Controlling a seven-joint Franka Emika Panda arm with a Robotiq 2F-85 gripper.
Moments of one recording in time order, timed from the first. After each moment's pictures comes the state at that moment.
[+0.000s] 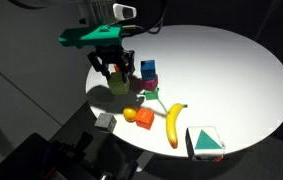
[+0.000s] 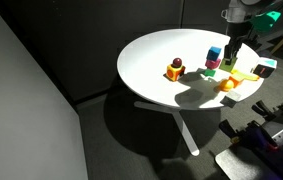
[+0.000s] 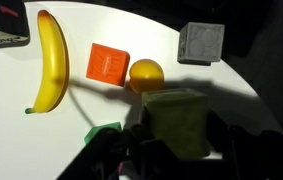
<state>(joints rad) 0.00 0.04 -0.01 -2.40 -0.08 2.26 -0.26</state>
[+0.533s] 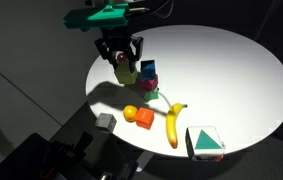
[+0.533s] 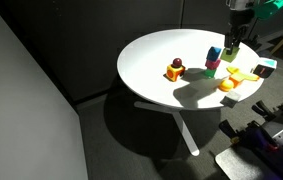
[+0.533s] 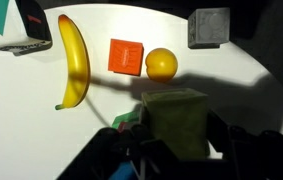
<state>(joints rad) -0.01 0.03 -0.04 -2.31 -0.08 2.19 -0.19</state>
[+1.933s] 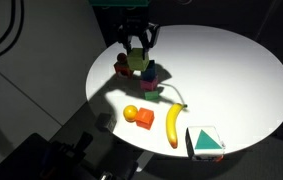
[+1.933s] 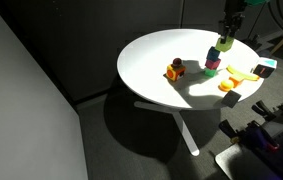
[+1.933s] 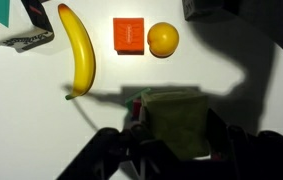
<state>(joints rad) -0.05 0.18 -0.06 -2.05 0.01 2.05 -0.17</state>
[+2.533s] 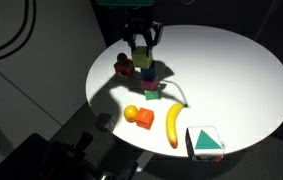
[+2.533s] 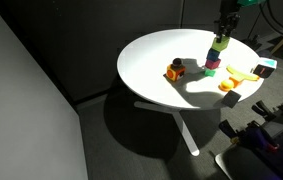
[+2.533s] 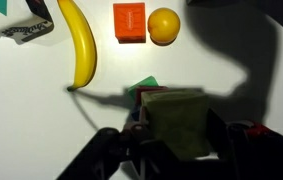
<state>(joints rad) -0.05 0.25 -0.06 -1.97 0.01 2.04 -0.14</state>
